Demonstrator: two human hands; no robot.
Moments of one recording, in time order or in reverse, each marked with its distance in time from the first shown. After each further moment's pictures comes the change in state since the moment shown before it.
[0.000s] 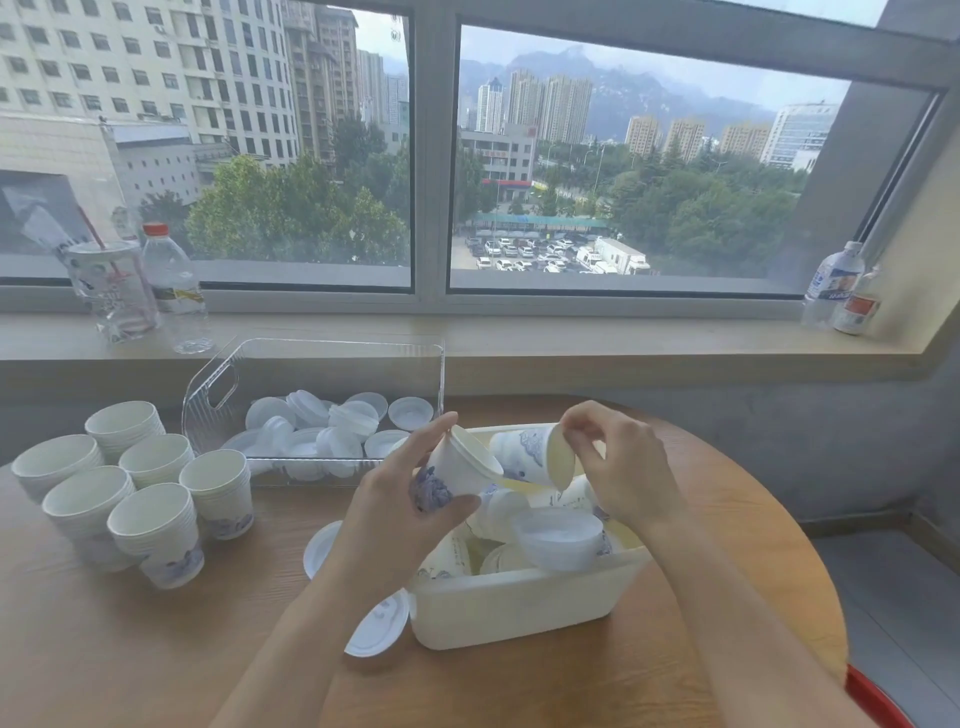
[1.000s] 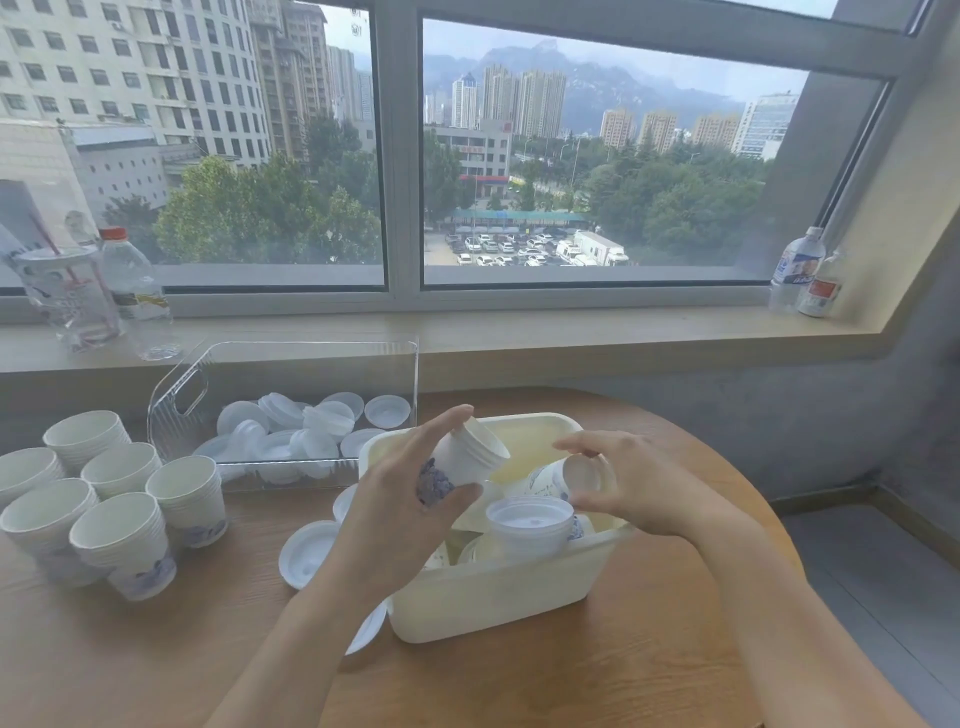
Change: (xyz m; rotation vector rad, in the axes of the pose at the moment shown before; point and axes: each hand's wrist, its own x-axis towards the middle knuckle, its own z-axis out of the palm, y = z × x) left_hand 0.002 0.019 0.020 0.117 -0.031 0.129; right_hand -0.020 0.019 -0.053 -0.173 -0.475 0.098
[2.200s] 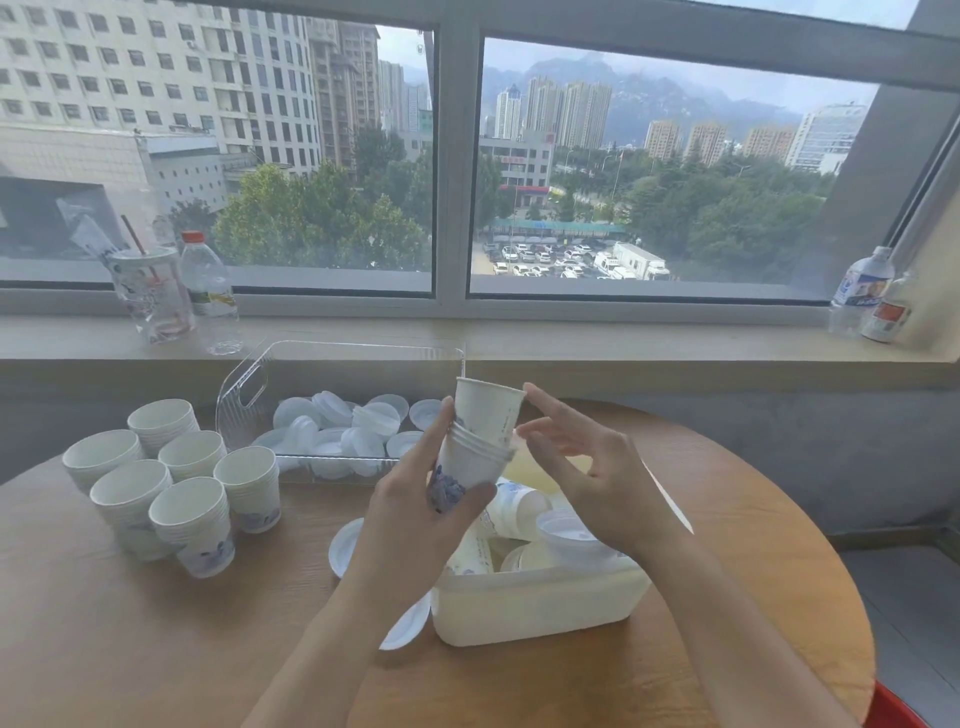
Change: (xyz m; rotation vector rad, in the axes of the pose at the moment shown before) left_hand -0.017 -0.007 -0.019 -0.187 0.130 -0.084; right_hand 0.007 -0.085 0.036 0.488 0.280 -0.325
